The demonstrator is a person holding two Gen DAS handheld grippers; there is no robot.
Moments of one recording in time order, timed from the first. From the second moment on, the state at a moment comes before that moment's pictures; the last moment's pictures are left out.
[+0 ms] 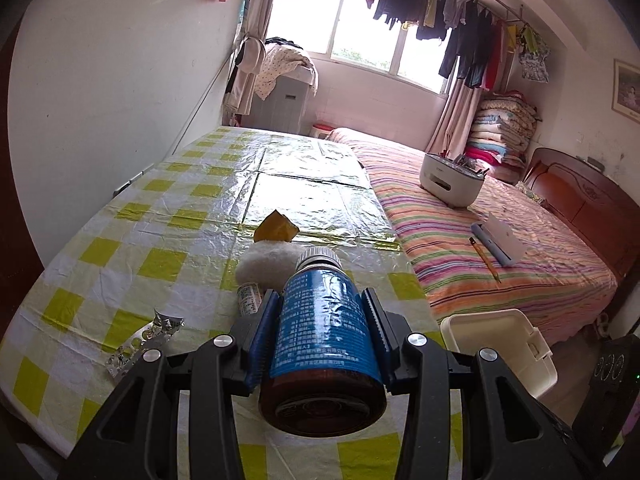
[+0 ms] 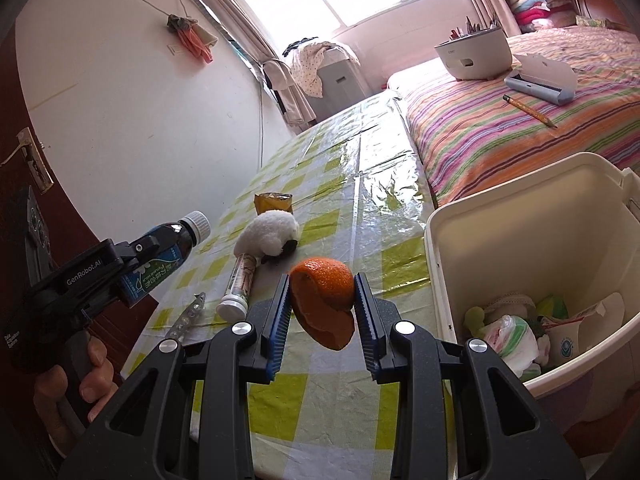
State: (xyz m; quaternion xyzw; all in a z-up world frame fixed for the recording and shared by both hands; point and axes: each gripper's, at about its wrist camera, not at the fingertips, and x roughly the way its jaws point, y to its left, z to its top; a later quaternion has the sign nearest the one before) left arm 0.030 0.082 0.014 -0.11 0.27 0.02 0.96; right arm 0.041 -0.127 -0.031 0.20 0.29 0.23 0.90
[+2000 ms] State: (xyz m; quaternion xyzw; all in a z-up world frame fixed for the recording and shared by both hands) left arm 0.038 -0.028 0.009 -0.06 0.32 -0.12 0.94; right arm 0.019 -0.268 -0.041 0.39 0.19 0.00 0.90
